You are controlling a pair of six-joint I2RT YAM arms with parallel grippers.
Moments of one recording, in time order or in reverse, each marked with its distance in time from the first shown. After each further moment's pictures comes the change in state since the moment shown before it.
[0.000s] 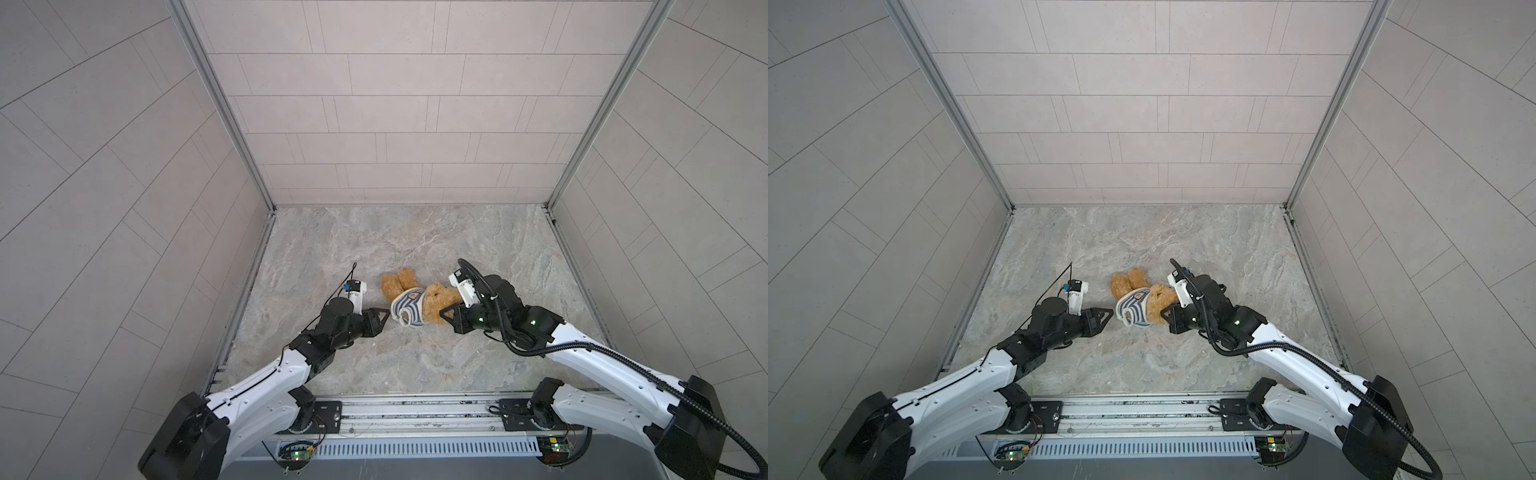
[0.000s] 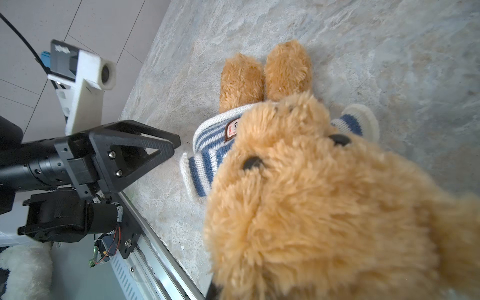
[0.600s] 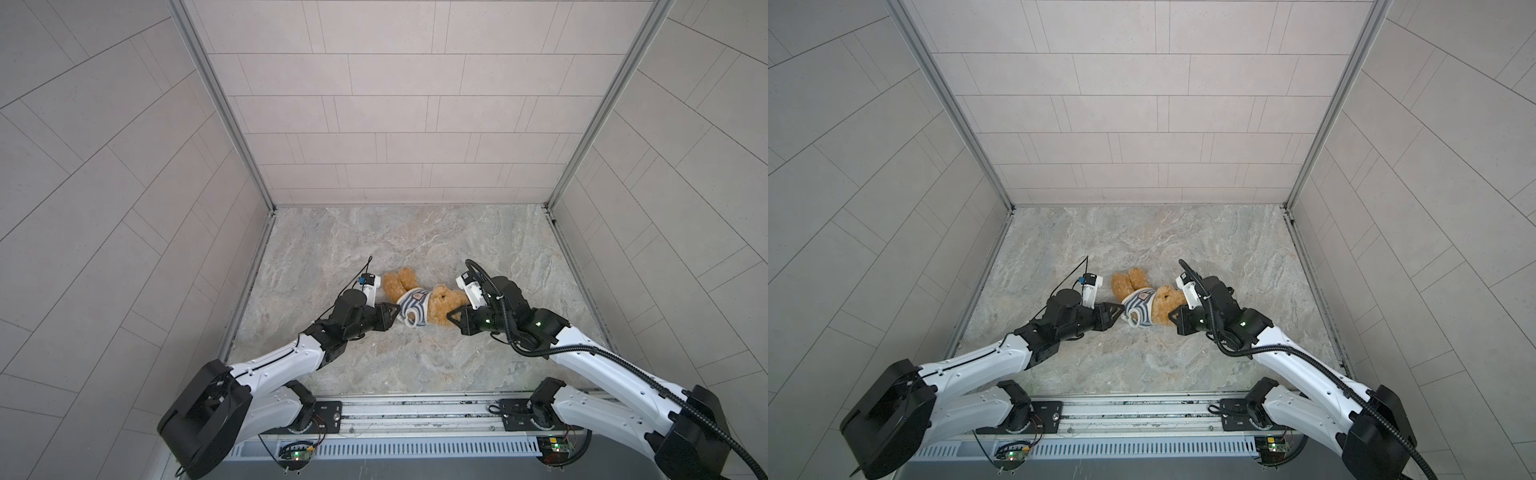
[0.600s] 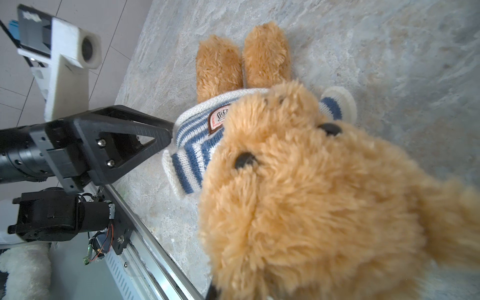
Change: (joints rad) left arm -0.061 0.190 0.088 0.098 0.010 0.029; right arm -0.076 -0.040 -0.056 -0.028 -0.045 -0.018
